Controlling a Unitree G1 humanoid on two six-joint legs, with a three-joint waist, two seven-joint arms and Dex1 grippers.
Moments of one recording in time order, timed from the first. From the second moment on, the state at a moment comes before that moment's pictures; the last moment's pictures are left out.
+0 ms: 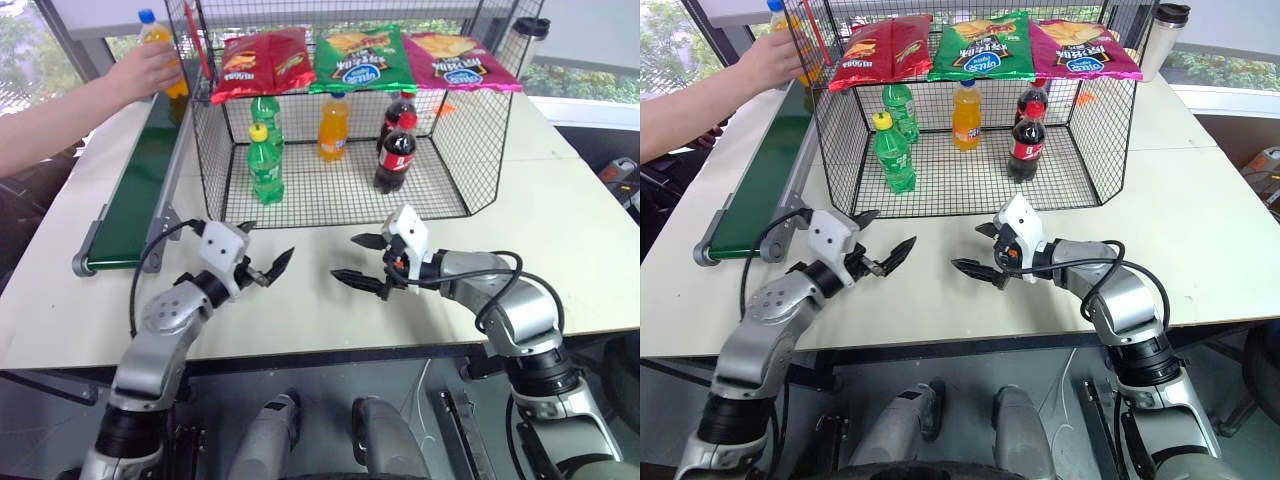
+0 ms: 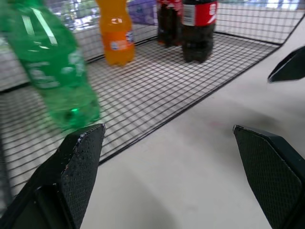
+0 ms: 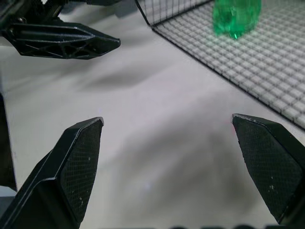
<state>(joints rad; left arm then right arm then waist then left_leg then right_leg) -0.10 0.40 0.04 -0.44 -0.24 0.41 -0.45 -0.46 -0.49 0.13 -0.23 0.39 0.69 0.83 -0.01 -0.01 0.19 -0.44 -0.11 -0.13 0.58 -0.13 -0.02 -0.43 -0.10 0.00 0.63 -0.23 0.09</state>
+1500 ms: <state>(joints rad) 0.09 0.48 0.65 -0.54 -0.50 0.62 -0.33 -0.59 -0.50 0.22 -0.24 0.47 0.64 1.06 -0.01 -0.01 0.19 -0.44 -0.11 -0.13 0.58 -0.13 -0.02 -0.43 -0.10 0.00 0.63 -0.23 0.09</state>
